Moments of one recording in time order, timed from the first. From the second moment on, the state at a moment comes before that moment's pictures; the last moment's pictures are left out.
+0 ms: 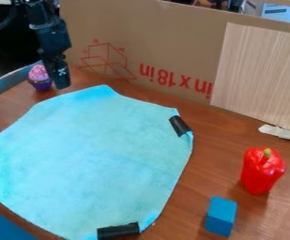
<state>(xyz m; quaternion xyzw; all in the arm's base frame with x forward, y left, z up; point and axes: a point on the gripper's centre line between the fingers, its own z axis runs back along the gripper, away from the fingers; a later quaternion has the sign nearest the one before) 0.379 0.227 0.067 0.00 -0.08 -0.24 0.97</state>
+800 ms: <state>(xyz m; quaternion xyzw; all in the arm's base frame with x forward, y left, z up) 0.399 0.204 0.041 -0.01 -0.04 -0.25 0.97</state>
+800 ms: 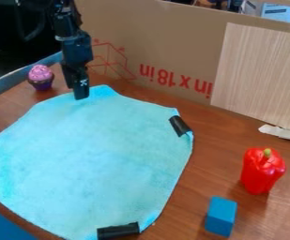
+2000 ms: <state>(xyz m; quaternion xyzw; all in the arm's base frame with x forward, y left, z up) 0.360 0.178 0.073 -0.04 -0.07 -0.24 0.97</state>
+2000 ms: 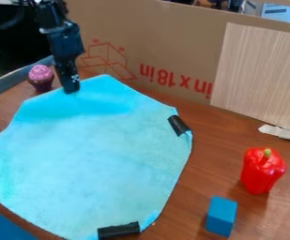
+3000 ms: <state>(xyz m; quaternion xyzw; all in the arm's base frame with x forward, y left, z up) 0.253 0.045 0.063 0.10 -0.09 -0.35 0.93</state>
